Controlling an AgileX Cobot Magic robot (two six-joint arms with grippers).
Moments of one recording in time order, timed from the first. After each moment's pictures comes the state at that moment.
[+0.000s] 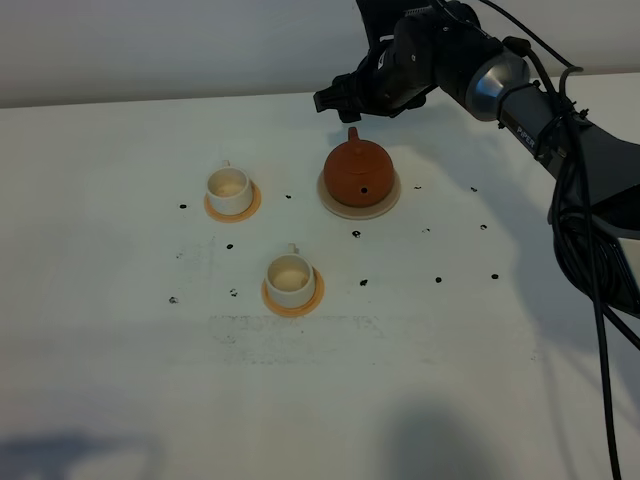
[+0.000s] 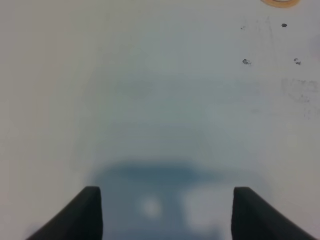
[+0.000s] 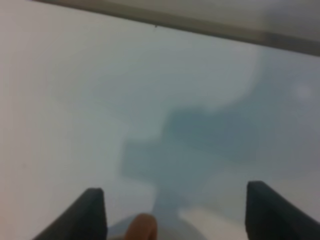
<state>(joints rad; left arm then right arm) 0.05 0.07 -0.46 -0.04 1.06 0.01 0.38 2.59 -2.42 0.02 0.82 0.14</state>
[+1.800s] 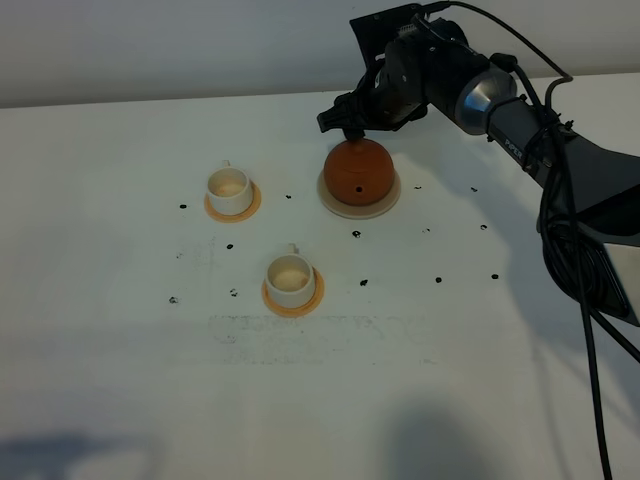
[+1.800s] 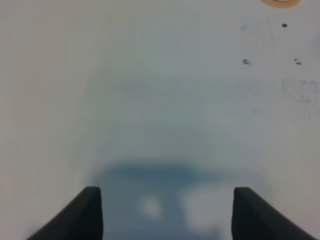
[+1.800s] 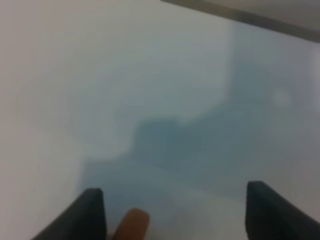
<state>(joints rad) 0.05 0.07 -0.46 -0.04 1.06 0.01 0.39 2.63 -2.42 -0.07 0.82 0.14</state>
